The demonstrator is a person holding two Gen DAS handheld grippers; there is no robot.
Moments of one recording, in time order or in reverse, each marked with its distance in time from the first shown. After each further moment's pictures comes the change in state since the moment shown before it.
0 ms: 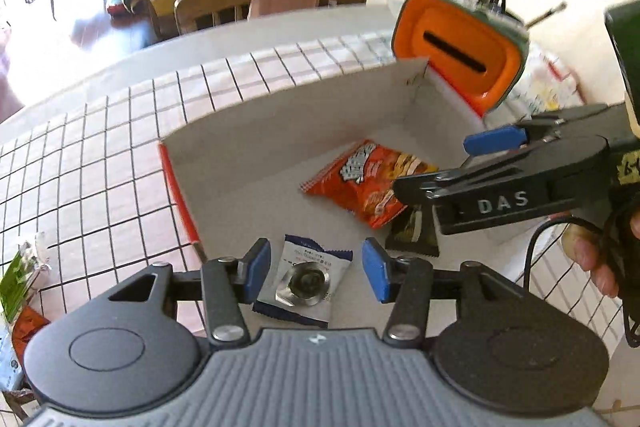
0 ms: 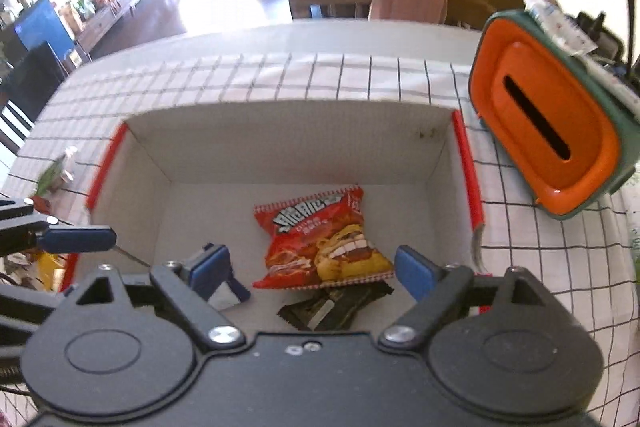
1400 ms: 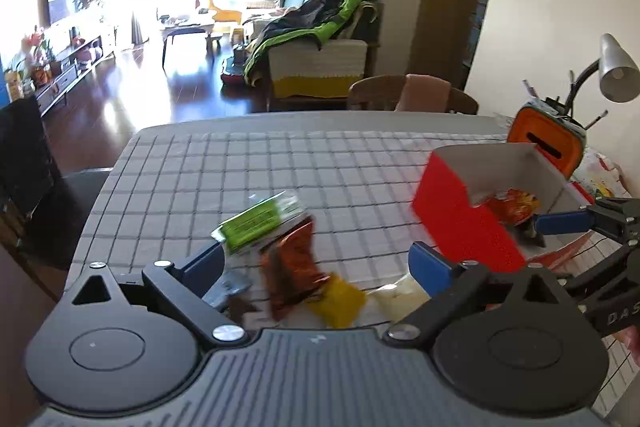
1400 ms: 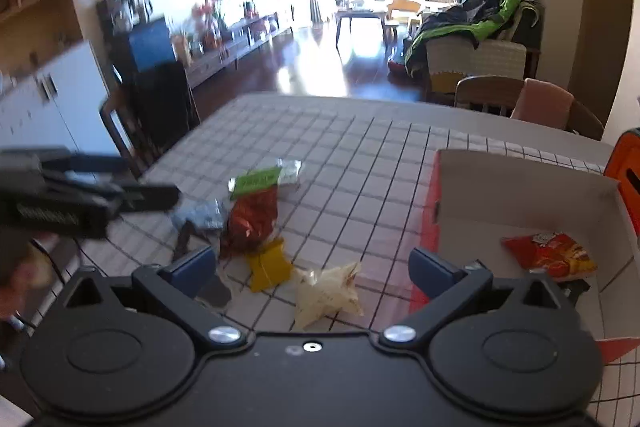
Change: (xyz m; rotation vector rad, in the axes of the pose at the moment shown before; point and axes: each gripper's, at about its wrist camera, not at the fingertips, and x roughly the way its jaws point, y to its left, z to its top) left arm -0.169 0.187 -0.172 -0.187 -0.343 0.187; right arm -0.045 0.233 -0.078 -0.223 -0.231 0.147
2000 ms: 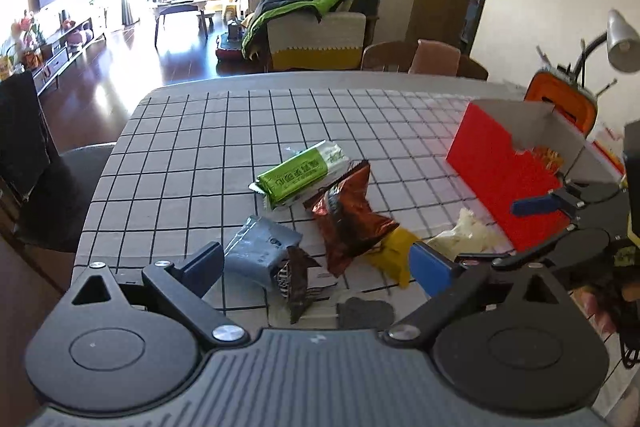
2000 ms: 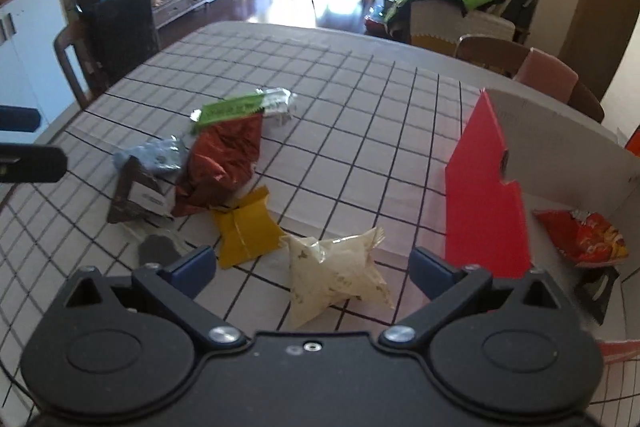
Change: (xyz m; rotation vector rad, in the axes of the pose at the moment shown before) left arm 0.028 0.058 -0.037 0.040 0.069 -0.027; right arm 0.101 0.030 -0.025 -0.048 0.129 -0.140
